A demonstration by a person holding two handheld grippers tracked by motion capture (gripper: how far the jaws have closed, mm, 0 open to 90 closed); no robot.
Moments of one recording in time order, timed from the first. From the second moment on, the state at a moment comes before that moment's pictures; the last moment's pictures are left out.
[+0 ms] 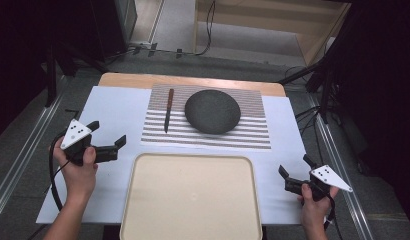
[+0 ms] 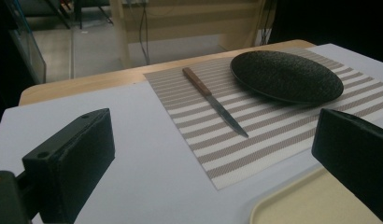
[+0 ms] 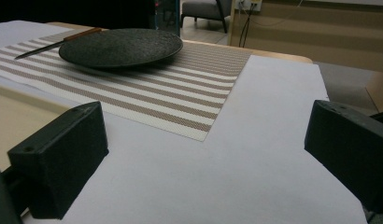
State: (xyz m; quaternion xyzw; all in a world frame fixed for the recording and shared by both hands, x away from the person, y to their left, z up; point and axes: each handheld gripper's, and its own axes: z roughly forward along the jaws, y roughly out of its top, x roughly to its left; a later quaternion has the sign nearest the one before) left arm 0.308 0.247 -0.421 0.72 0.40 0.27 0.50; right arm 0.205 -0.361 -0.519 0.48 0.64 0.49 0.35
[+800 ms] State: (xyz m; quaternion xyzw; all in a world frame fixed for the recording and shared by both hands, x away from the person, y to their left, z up) left arm 0.370 0.196 -0.404 0.73 0.40 0.24 0.50; right arm 0.205 -0.360 -0.520 0.48 0.64 0.48 0.35
